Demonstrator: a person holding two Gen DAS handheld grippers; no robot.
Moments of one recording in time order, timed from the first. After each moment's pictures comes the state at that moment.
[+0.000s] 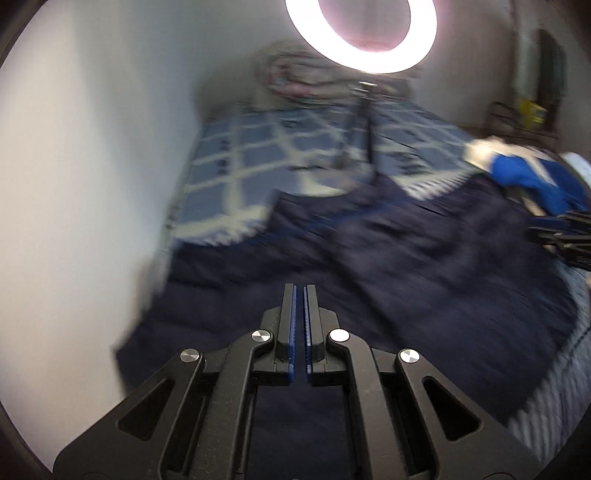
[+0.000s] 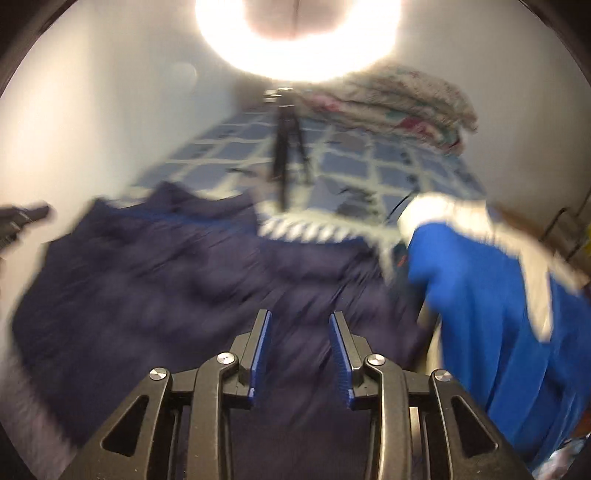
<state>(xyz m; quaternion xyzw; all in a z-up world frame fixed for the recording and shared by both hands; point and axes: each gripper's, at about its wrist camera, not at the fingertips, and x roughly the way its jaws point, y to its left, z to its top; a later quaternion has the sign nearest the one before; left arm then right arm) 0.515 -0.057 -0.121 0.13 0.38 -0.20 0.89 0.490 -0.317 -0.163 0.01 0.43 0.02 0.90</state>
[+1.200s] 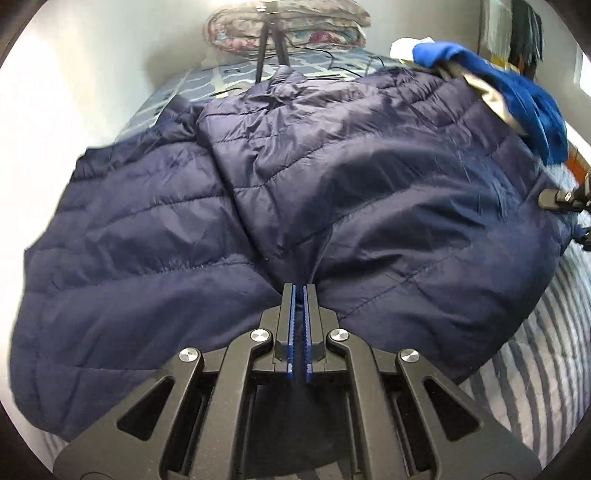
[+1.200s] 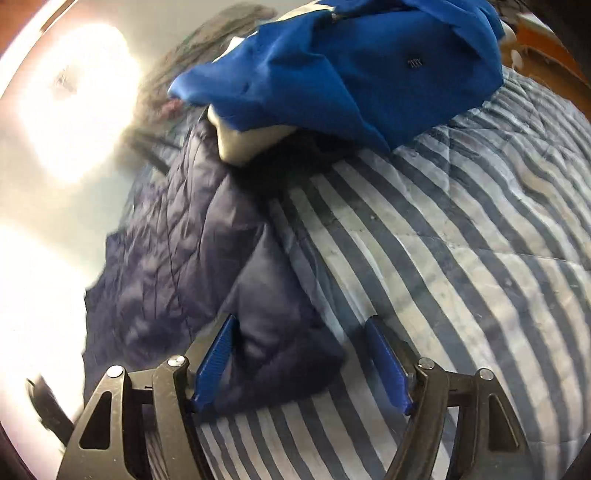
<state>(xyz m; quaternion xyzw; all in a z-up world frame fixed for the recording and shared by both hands) 0.432 -0.121 -0.232 0.15 0.42 -0.22 0.87 0.345 -0.395 -0.265 0.38 0.41 -0.14 0.82</state>
